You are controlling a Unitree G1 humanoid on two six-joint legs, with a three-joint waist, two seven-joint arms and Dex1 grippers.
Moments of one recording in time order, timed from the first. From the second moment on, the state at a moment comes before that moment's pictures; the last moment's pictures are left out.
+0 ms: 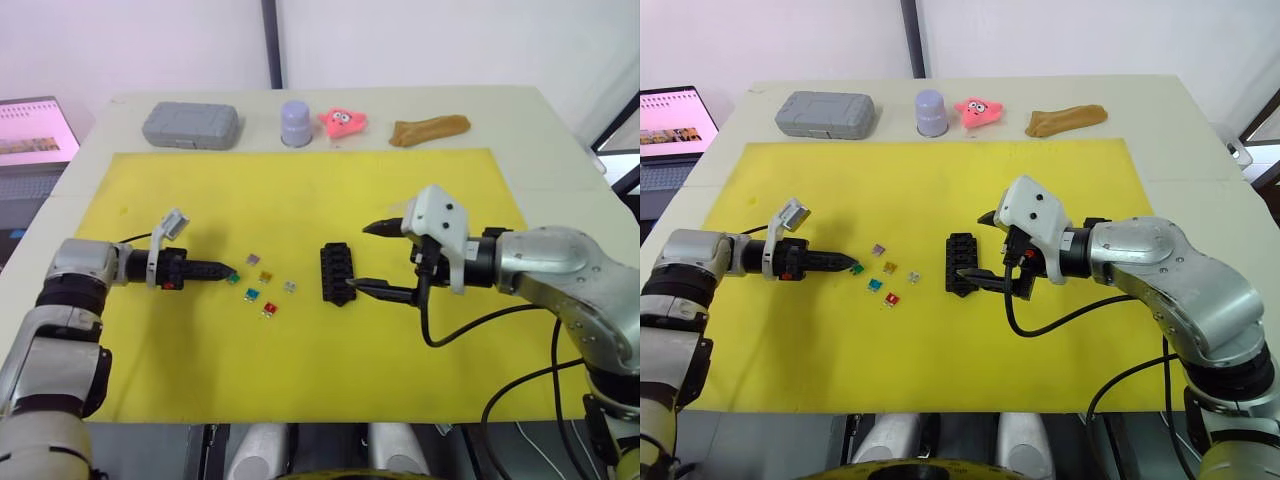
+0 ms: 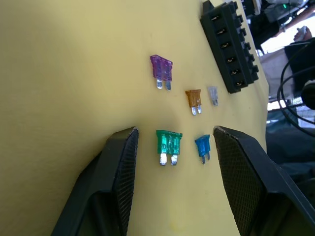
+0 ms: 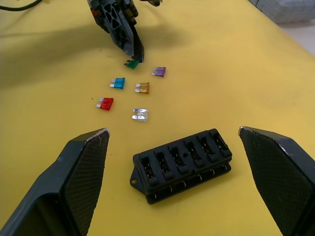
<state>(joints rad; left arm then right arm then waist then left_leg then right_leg) -0.79 0.77 -0.21 0.79 -0.37 0.88 -1.61 -0.53 -0.81 0.04 -0.70 0.65 1.04 0.73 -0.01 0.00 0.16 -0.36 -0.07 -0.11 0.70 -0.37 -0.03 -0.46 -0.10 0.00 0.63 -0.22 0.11</state>
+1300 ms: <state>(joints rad) -0.73 0.78 -0.18 0.77 -0.36 0.88 -1.61 -0.53 -0.81 0.06 -0.70 0.63 1.02 0.72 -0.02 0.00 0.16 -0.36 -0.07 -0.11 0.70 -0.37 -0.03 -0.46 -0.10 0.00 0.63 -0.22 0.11</state>
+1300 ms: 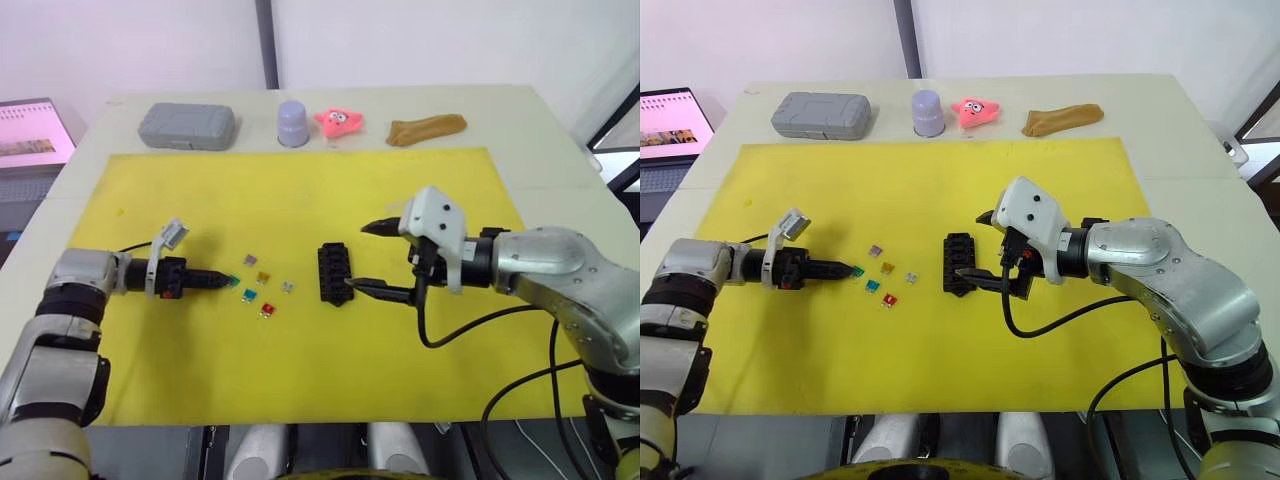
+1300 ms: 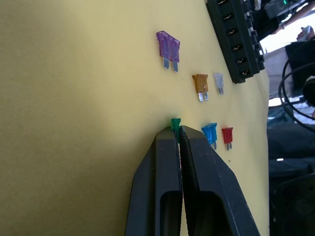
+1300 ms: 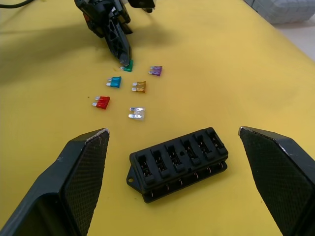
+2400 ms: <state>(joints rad) -0.70 0.59 0.14 -0.02 -0.88 1.32 -1.22 -0.59 -0.61 -0.29 -0.50 1.33 1.39 0.35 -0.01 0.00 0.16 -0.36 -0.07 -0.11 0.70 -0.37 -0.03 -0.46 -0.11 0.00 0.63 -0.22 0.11</state>
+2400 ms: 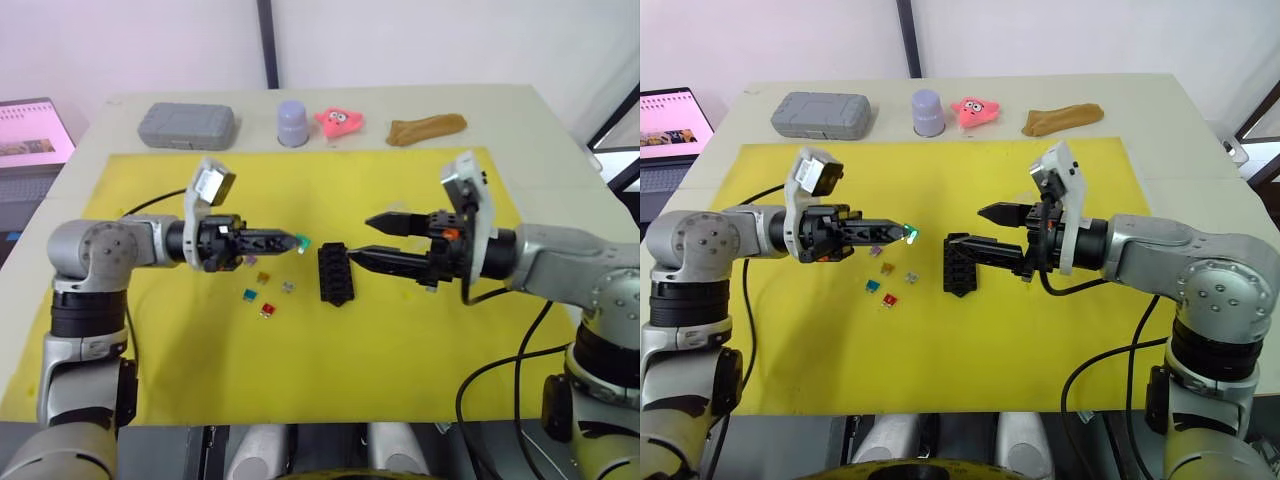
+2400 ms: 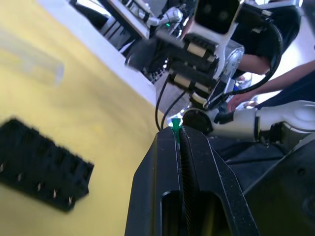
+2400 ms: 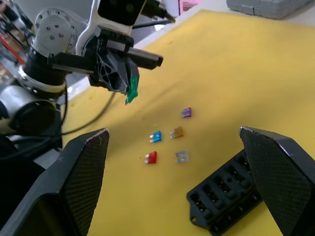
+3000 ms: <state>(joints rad) -0.72 0.57 0.09 -0.02 -0.91 1.23 -1.17 -0.61 -0.61 -0.07 -0.38 1.73 1.16 -0.05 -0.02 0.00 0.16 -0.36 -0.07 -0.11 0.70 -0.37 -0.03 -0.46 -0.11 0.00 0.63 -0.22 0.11</state>
